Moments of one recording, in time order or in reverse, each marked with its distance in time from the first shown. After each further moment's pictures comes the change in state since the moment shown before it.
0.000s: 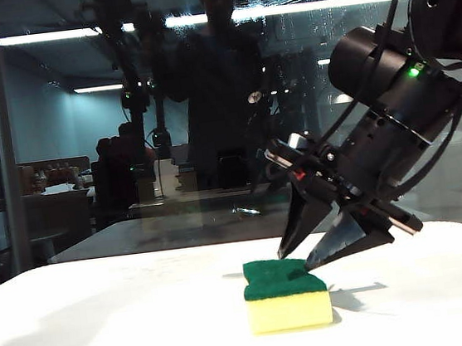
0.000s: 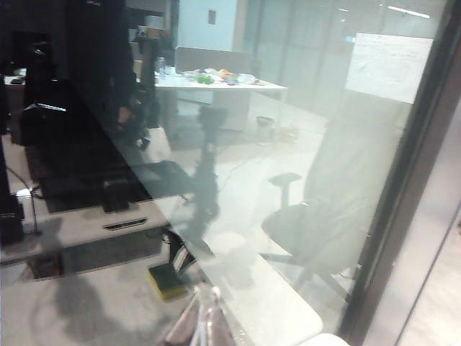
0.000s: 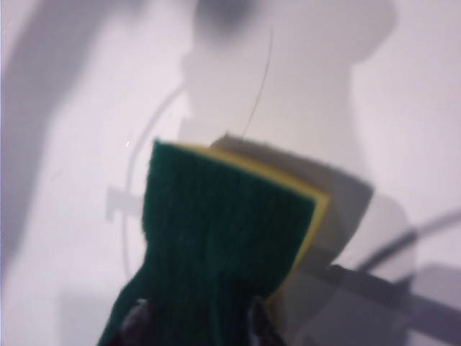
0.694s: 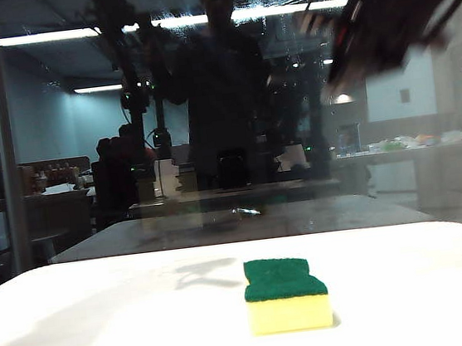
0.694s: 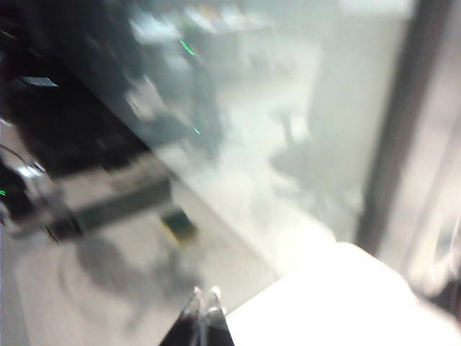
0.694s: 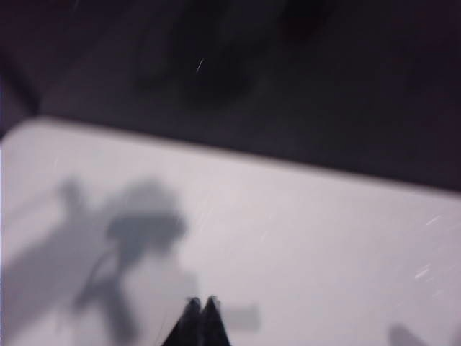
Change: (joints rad) left arm -0.047 -0.002 0.000 -0.201 0.007 0.267; right arm -0.049 -0.461 0.002 0.030 0.422 -0.234
